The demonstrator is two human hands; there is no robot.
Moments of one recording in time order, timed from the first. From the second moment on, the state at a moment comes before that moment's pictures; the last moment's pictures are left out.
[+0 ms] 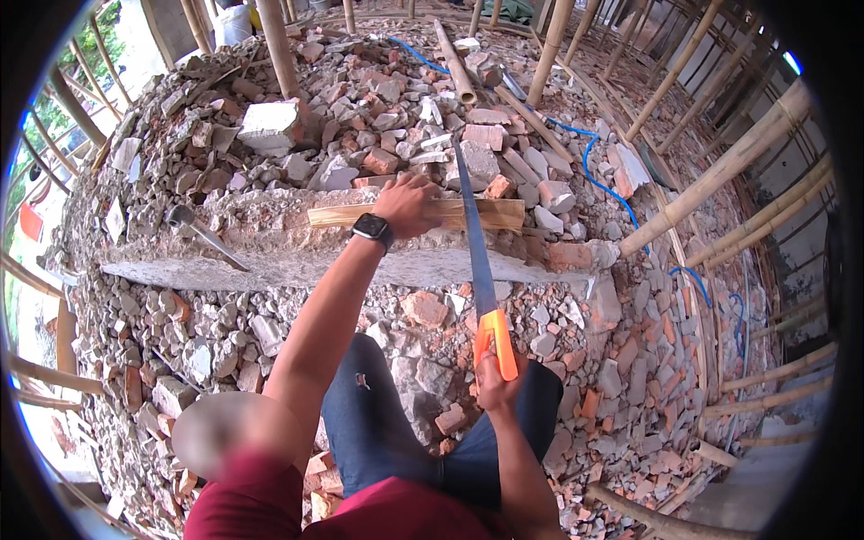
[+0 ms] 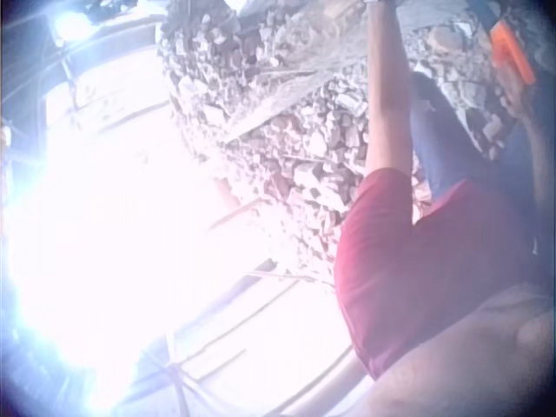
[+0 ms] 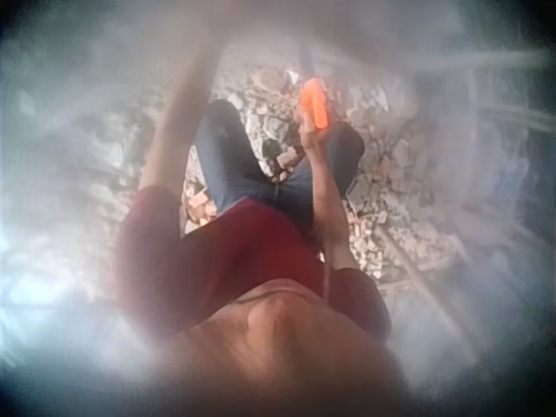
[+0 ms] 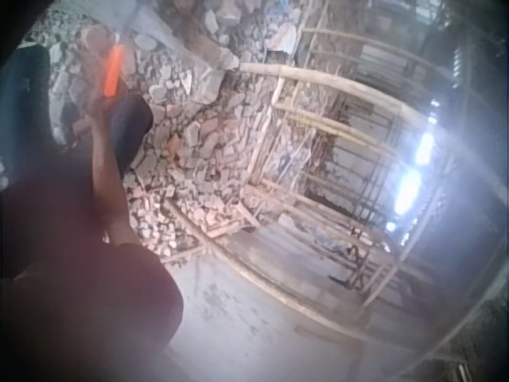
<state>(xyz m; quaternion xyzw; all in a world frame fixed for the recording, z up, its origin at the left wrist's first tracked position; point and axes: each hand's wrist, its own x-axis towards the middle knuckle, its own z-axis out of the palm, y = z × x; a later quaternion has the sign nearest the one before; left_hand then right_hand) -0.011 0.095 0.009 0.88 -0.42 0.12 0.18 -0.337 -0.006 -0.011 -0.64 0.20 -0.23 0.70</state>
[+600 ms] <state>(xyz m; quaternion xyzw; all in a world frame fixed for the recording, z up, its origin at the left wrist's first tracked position) -0.011 0.054 -0.017 0.84 -0.26 0.40 0.28 -0.330 0.008 -0.017 -0.76 0.19 -0.28 0.56</state>
